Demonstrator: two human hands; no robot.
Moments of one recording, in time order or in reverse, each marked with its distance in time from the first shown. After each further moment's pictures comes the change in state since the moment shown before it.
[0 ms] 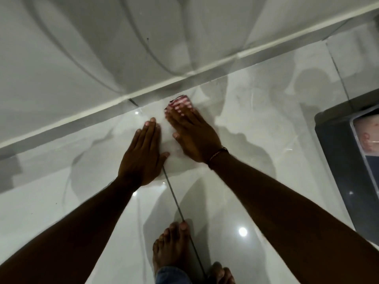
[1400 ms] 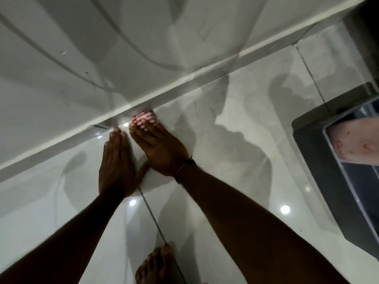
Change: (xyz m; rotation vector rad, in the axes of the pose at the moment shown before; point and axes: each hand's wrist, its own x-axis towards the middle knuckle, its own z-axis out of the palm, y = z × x) left_hand 0.031 0.012 0.000 -0.102 0.080 -0.210; right_hand 0.020 0.001 0.008 0.100 -0.019 -0.040
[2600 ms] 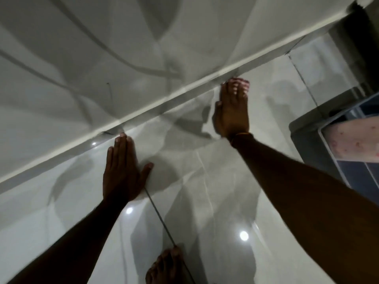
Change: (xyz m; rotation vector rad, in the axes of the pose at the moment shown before) left_hand 0.005 -0.007 -0.004 0.020 0.001 0.054; right_hand -0.035 0.156 -0.056 -0.073 0.246 0.673
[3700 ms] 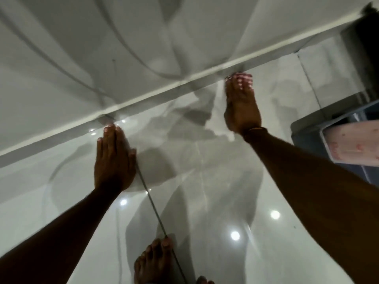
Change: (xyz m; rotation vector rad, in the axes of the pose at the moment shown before) left_hand -0.016 -0.005 -0.002 -0.064 0.052 -0.136; right_hand 0.002 0.030 -0.009 -0.095 -0.107 -0.151
